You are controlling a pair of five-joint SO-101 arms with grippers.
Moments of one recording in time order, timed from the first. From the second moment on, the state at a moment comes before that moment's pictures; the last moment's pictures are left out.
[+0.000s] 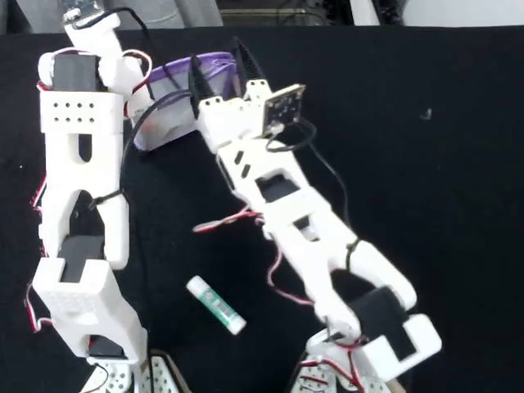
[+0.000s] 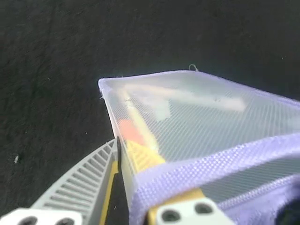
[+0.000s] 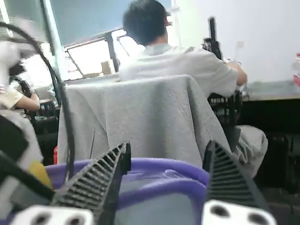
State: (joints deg) left arm -3.9 15.6 -42.9 98.6 19.1; right arm -27.3 -5.2 41.4 -39.2 -8.2
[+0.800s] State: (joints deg) left arm -7.0 15.6 -41.7 96.5 19.2; right arm -27.6 -48.4 34.3 23.7 5.0
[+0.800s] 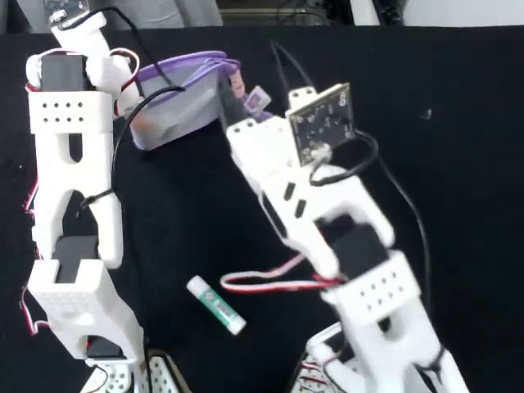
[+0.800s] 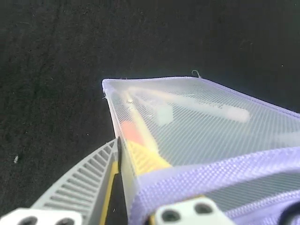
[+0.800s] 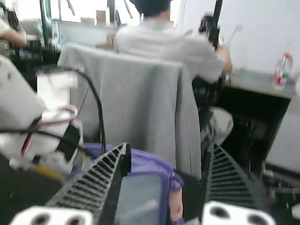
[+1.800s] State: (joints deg) left arm -7.0 15.6 -41.2 95.3 19.2; right arm -56.0 -39.1 51.1 65.9 11.2
